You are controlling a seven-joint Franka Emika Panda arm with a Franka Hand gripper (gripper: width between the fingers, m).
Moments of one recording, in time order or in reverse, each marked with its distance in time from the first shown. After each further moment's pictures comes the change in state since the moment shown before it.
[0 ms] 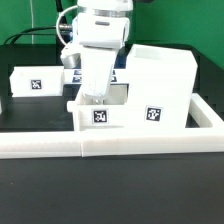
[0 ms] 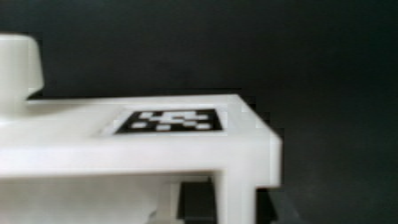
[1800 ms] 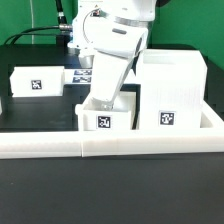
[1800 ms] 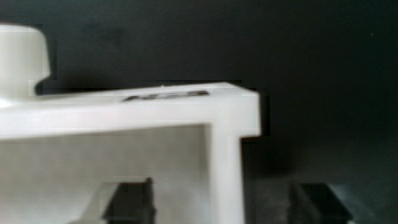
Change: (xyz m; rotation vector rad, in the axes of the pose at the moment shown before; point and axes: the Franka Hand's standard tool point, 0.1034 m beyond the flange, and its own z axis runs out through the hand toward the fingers) arm 0.013 -0.010 -0.001 0.052 -0.095 0.128
